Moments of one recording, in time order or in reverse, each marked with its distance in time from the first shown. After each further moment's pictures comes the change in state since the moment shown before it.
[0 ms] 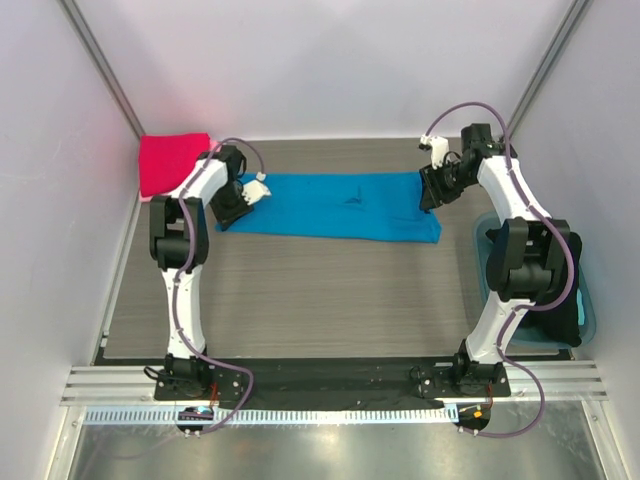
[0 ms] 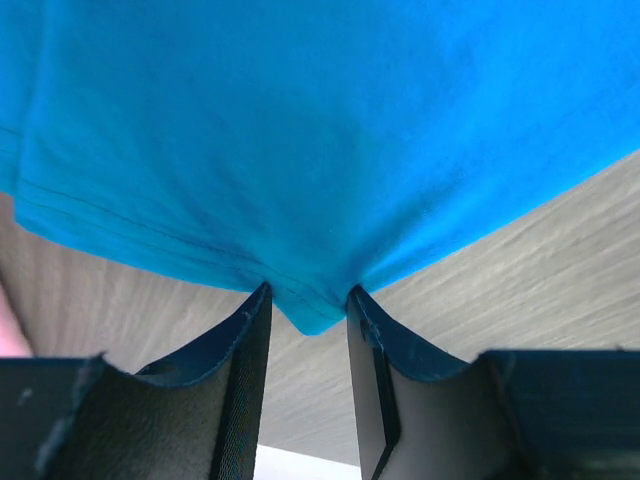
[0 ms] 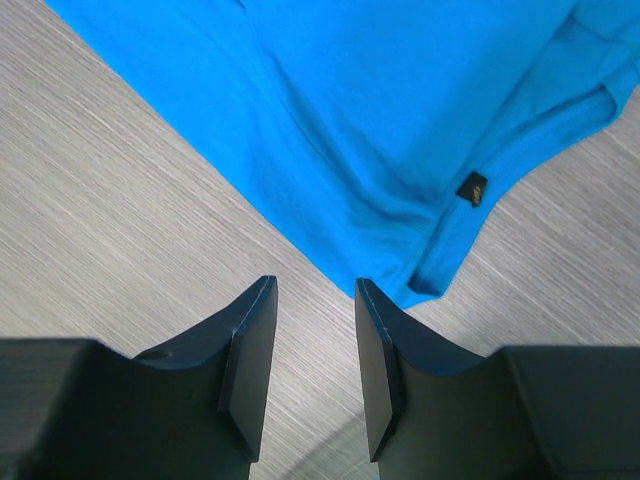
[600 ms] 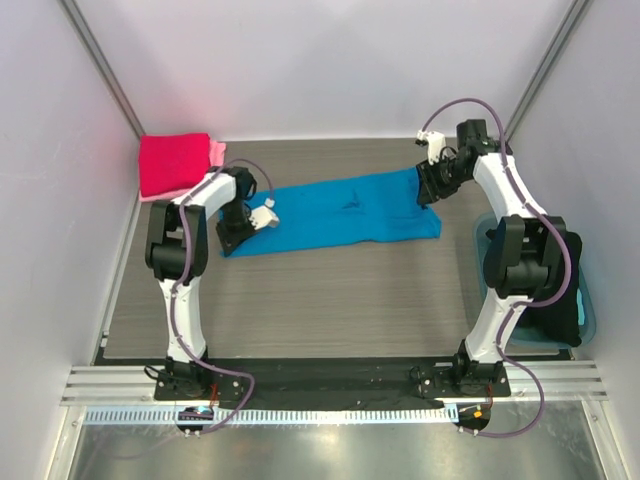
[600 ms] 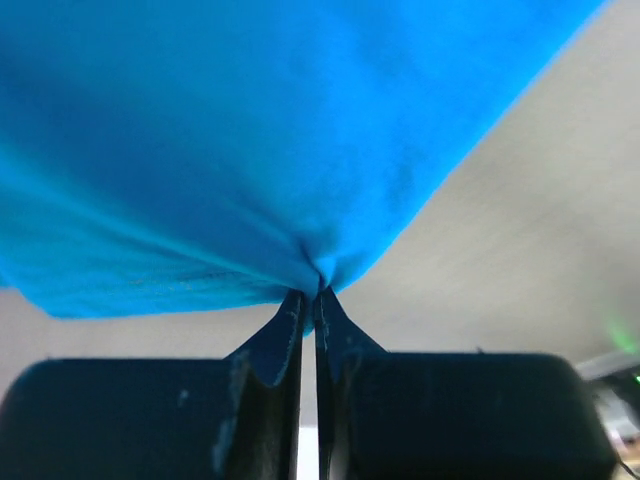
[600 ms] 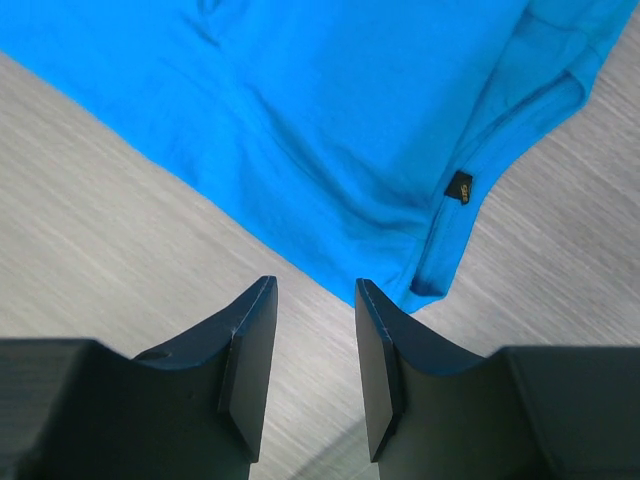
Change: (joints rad) left arm -0.058 -0.136 -0.244 -0.066 0.032 -0.039; right arm 0.021 0.015 0.021 0.028 0.018 0.024
